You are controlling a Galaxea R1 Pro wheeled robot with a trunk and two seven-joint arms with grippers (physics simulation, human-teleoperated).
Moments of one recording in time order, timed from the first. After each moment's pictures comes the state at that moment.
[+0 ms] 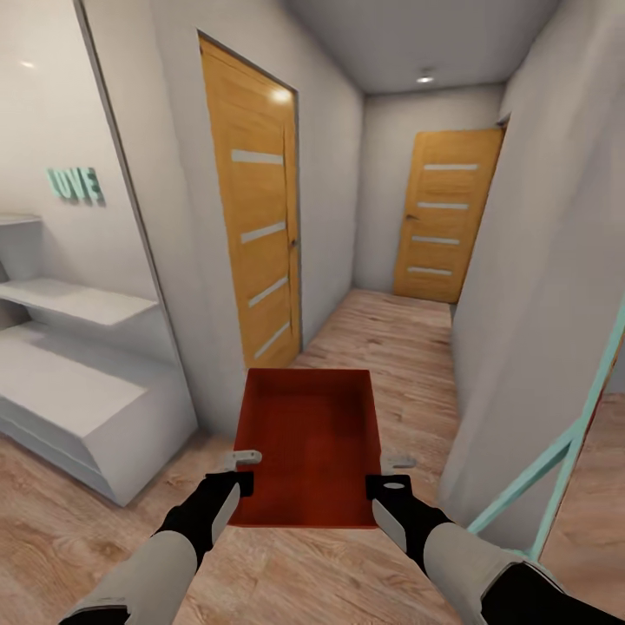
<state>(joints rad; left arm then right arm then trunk) -0.70 -0.14 0.09 -0.46 -0.06 0.38 0.20 -0.79 0.11 0.55 -0.21 -0.52 0.09 -0.38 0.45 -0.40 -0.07</state>
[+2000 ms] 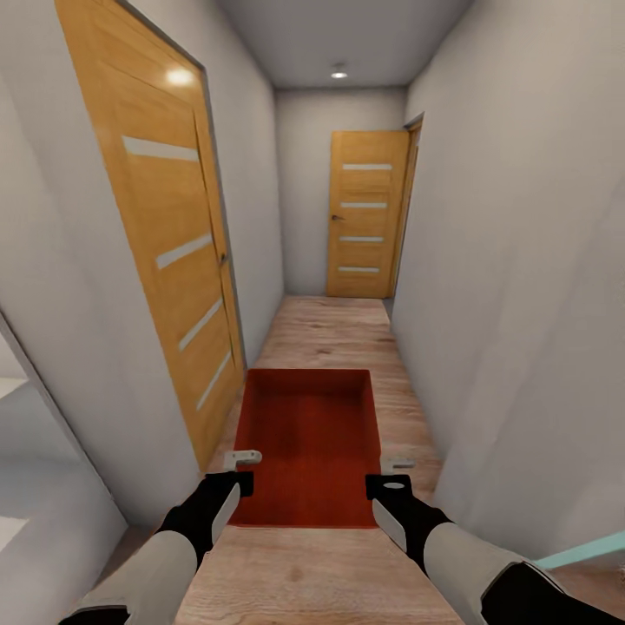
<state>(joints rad) -0.70 -0.14 0.09 -0.46 -0.06 0.38 0.20 -0.79 0.11 0.55 -0.21 -0.51 0.10 -0.38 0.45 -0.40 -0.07</state>
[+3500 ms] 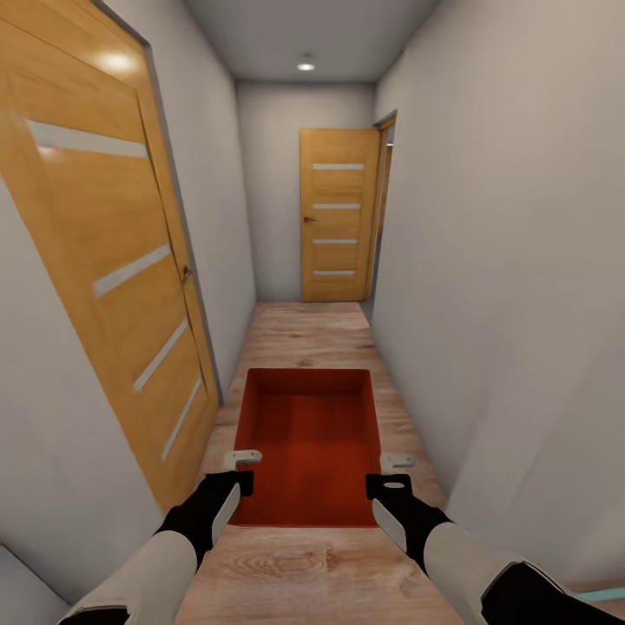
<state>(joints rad) -0.70 -0.14 0.09 -0.46 -0.05 0.38 0.20 -0.79 0.11 0.55 -0.21 -0.51 0.10 -0.38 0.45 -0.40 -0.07</state>
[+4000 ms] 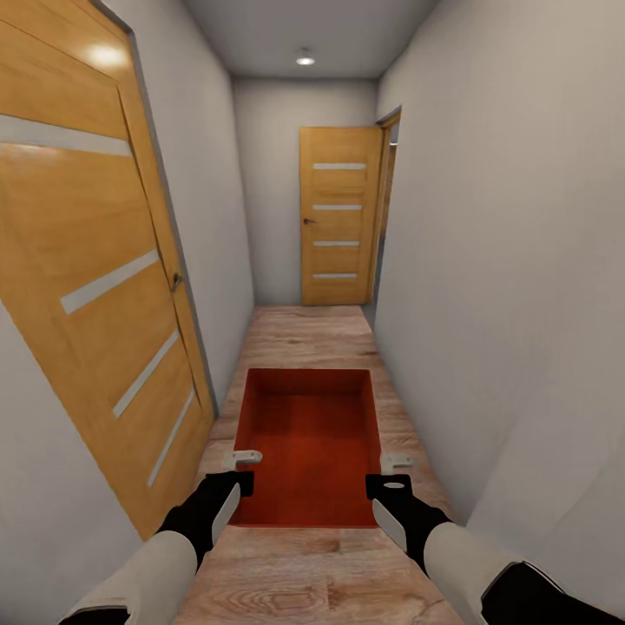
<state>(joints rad) -0.70 -0.14 0.09 -0.46 -0.05 0.38 0.20 -0.79 0.11 0.55 -0.21 -0.52 0.10 -0.38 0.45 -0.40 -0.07</state>
